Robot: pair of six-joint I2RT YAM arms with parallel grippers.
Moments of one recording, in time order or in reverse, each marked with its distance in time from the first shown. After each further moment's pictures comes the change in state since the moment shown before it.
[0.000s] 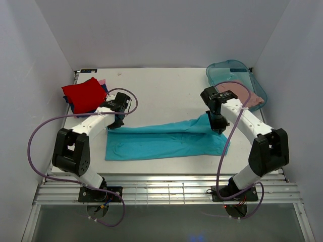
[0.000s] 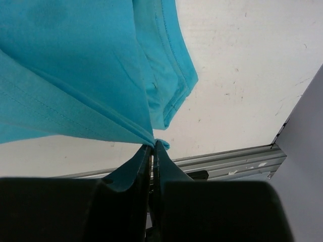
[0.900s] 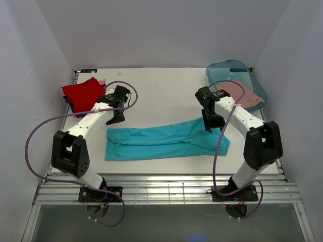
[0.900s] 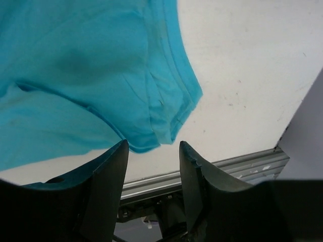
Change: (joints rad) left arm -0.013 -0.043 0.125 -0.124 0.037 -0.021; right arm 0.041 0.046 0.018 0.017 0.060 0.066
